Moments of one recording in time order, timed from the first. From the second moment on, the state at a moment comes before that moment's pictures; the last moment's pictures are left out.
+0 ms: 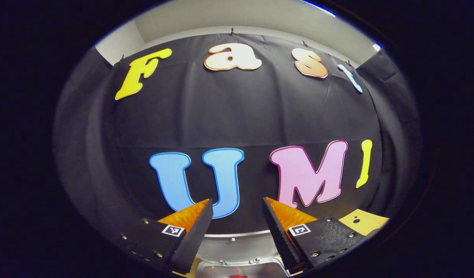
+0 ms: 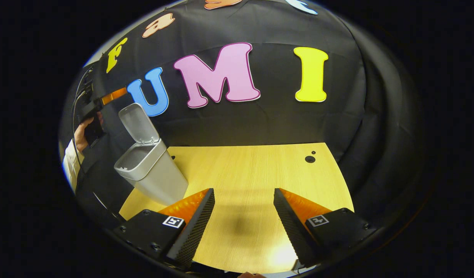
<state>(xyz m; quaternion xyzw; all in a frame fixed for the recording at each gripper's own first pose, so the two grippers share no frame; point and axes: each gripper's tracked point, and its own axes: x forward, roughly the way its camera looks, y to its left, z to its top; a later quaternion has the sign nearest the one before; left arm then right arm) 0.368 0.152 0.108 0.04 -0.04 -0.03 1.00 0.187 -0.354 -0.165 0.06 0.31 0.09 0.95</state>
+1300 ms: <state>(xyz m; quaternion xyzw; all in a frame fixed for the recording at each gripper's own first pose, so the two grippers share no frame) 0.290 0.165 -0.096 -0.01 0.21 -0.03 0.98 0.192 -0.337 -0.183 0.05 0.34 0.11 0.94</state>
